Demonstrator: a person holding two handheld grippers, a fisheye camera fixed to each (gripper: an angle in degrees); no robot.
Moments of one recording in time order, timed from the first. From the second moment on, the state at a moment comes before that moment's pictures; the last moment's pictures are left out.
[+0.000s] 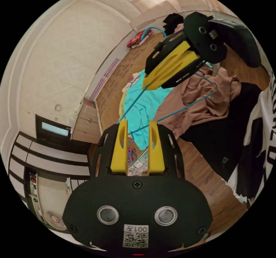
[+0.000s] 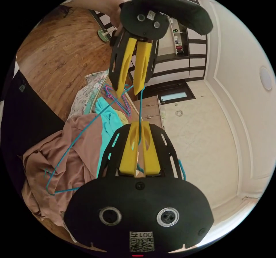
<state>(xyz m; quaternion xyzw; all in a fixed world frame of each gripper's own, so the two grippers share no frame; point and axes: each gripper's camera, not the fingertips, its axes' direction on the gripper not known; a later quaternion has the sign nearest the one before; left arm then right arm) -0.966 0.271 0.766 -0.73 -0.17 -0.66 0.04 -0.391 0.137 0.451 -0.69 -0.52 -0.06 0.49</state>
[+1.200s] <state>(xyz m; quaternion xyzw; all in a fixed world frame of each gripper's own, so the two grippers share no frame) -0.911 0.296 0.744 -0.74 0.02 -0.65 0.13 -0.407 0.188 0.442 -0.66 -0.57 -0.10 0.47</state>
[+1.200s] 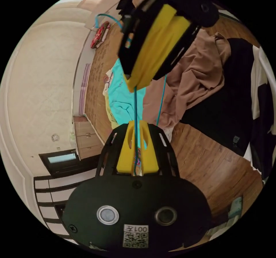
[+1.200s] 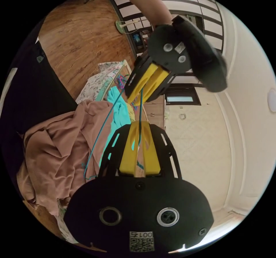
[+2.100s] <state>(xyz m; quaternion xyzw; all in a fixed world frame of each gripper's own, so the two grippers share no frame) -0.812 0.125 0.539 -0.57 -0.31 -0.76 -0.02 -0.334 0.406 0.334 -0.92 -0.24 0.20 0.24</state>
